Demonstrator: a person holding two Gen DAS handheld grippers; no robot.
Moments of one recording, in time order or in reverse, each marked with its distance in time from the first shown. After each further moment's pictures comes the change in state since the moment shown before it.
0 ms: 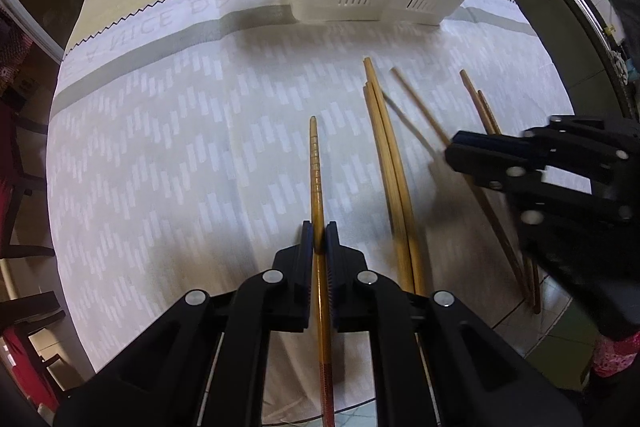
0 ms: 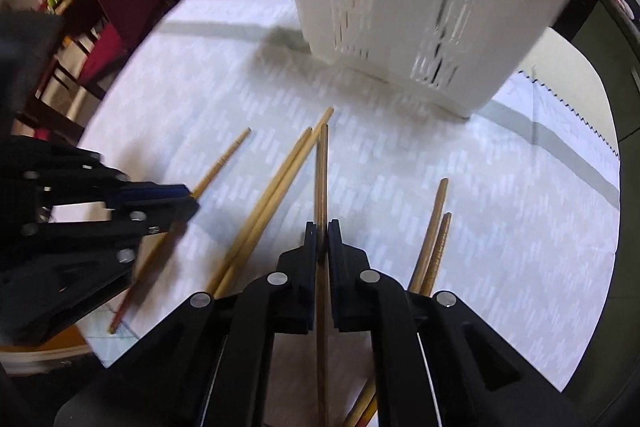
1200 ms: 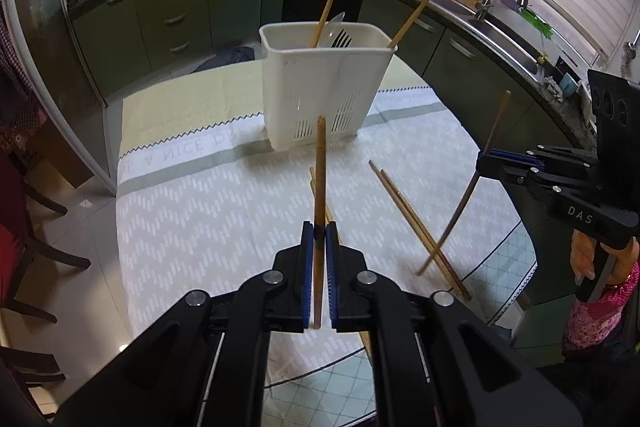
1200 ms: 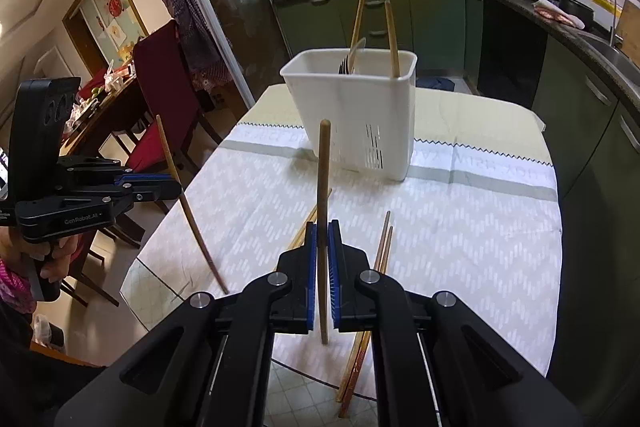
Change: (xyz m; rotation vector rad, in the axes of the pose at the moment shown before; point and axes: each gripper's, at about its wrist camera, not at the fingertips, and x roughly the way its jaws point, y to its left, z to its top) left arm -0.154 -0.019 -0.048 0.112 -0.379 -0.053; right arm -0.158 -0.023 -0.083 0.074 -0.404 0.099
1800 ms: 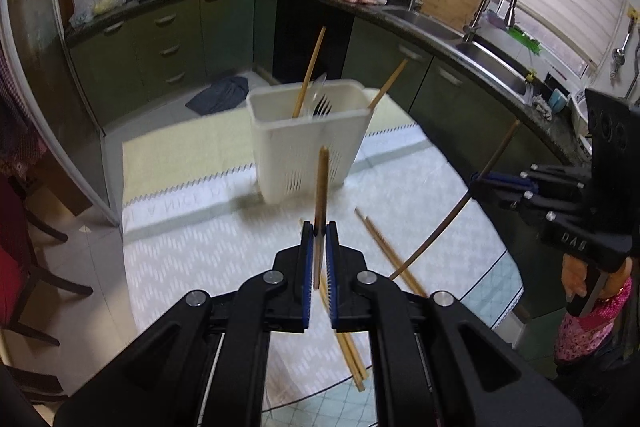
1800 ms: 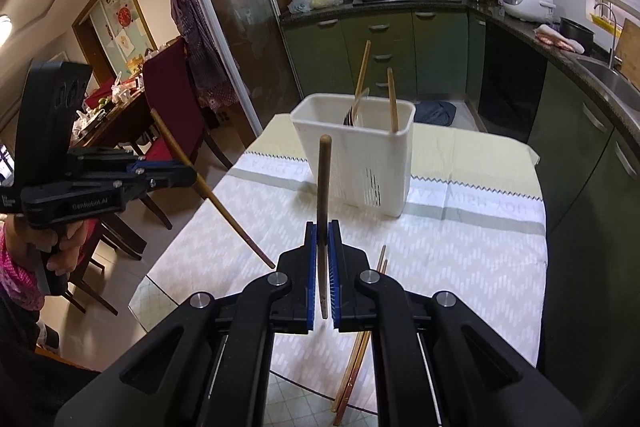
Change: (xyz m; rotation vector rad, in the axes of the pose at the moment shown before) left arm -0.031 -0.011 0.046 0.036 -0.096 -0.016; right arm -0.037 0.005 0.029 -0.029 -0.075 0.008
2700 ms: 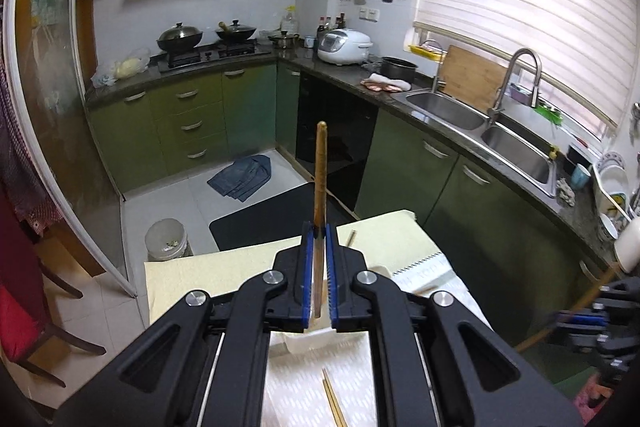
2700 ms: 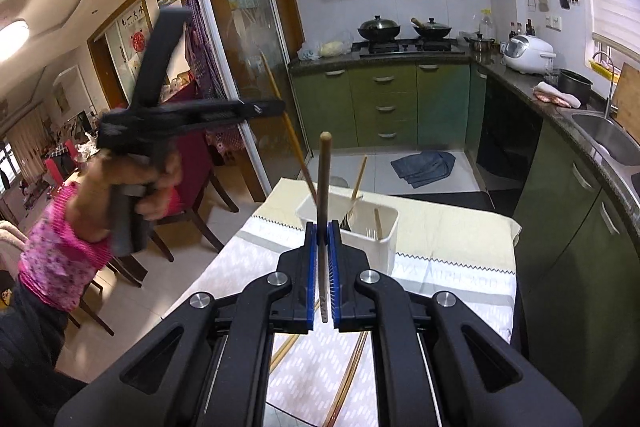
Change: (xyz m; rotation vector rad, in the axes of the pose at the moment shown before) left arm 0.004 0.014 0.159 -0.030 -0.239 0.096; right arm -0.077 0.007 0.083 -0.051 -0.148 0.006
